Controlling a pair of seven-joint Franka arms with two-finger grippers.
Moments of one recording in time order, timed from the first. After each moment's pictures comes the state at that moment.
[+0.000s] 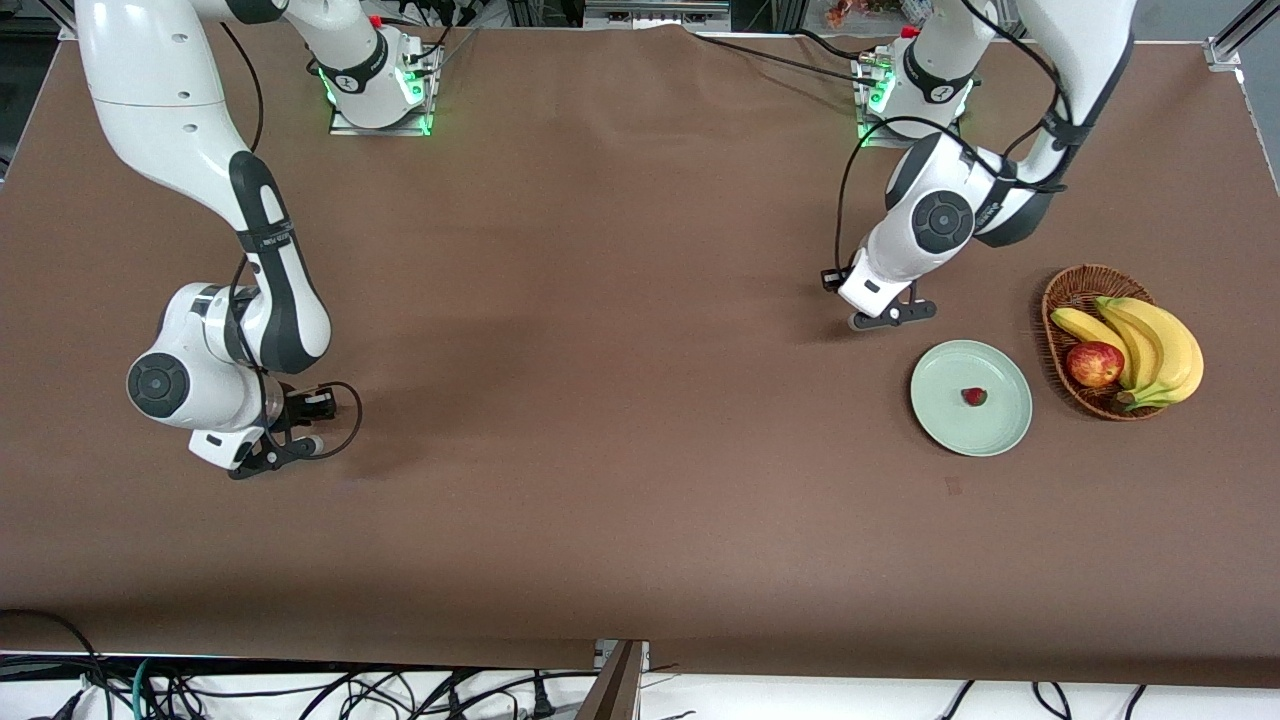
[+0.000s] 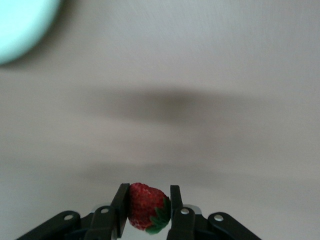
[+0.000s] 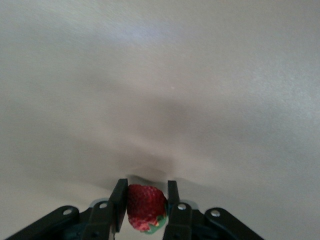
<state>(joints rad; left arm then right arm) 0.27 0.24 -0.62 -2.30 0.15 2.23 -0.60 0.21 0.69 -0.23 -1.70 0.16 2.25 -0.44</state>
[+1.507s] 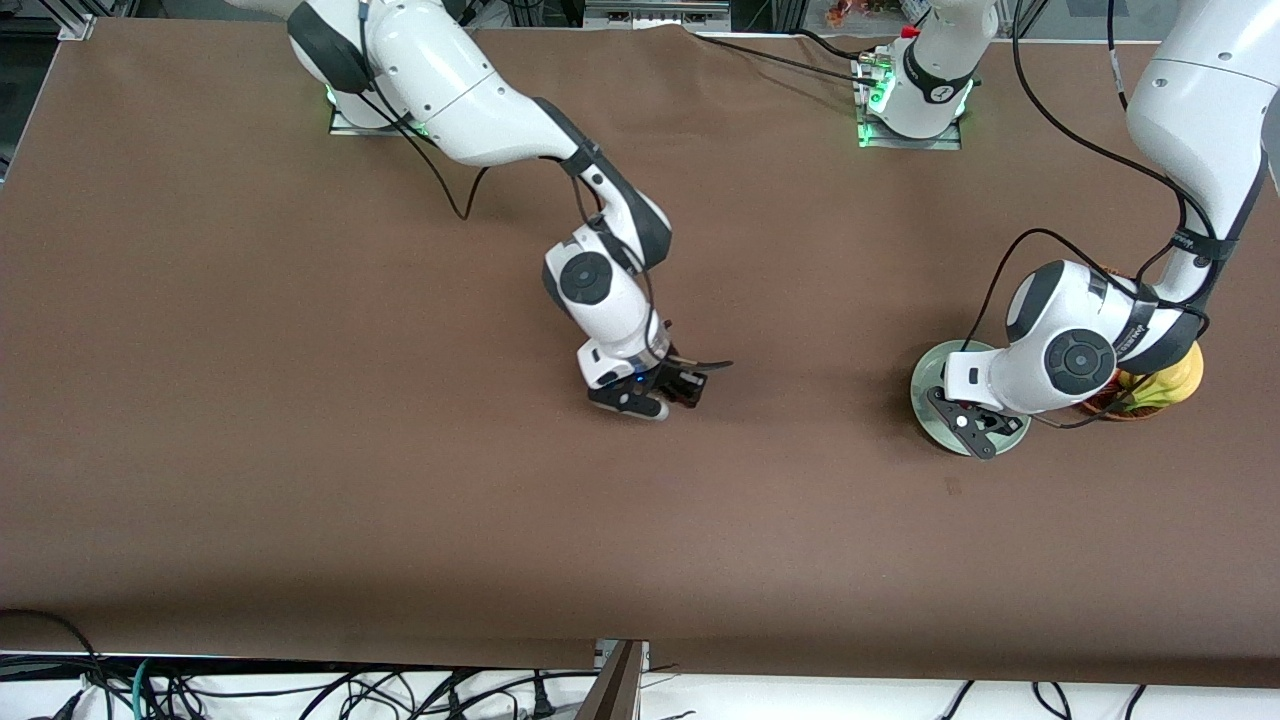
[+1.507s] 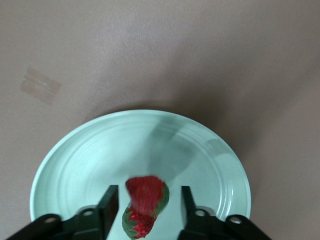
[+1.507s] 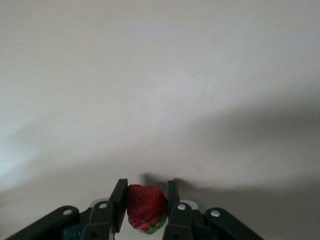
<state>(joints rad) 0.48 0.65 -0.58 -1.83 0.54 2.18 0.52 0.76 1.04 0.05 -1.21 0.23 2.67 0.99</state>
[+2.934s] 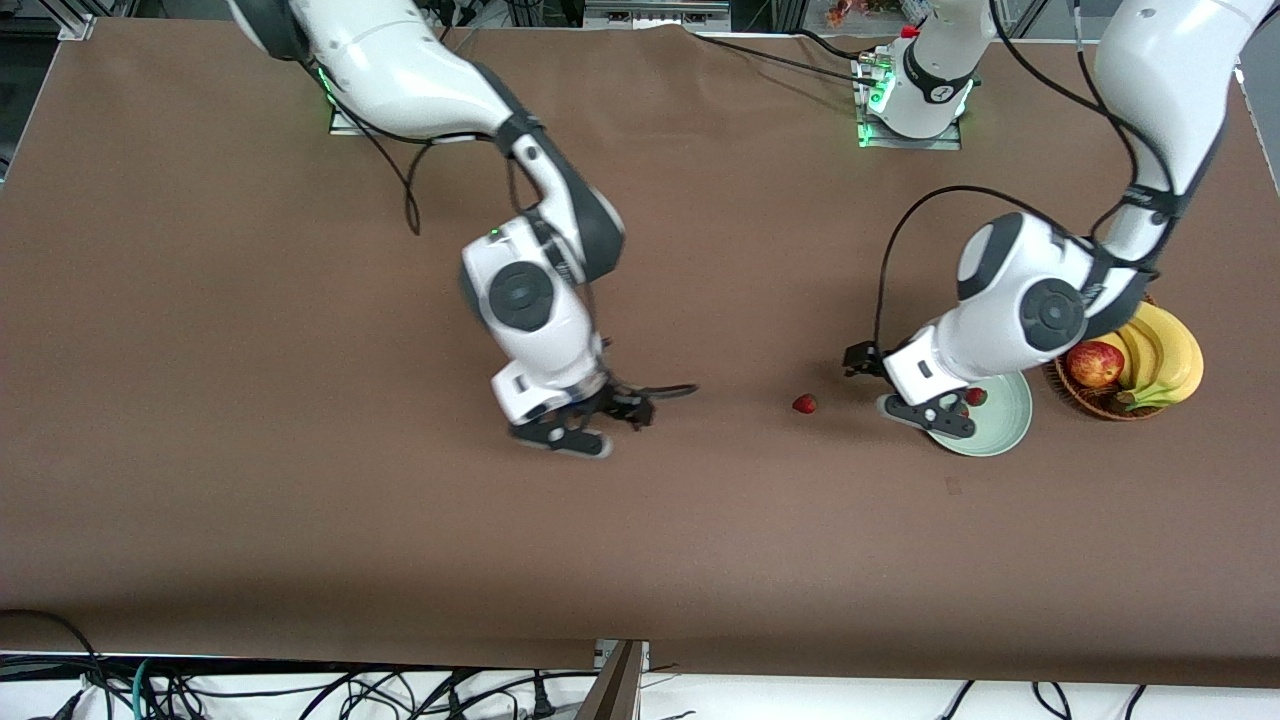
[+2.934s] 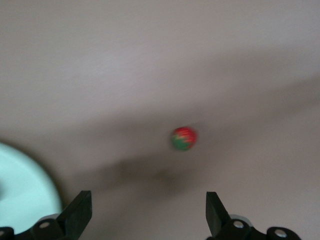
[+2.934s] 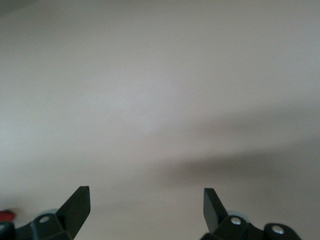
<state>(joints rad) 0.43 0.55 -0.73 -1.93 0.21 2.37 -0.11 0.59 0.84 -0.08 -1.08 0.16 2.07 0.71</state>
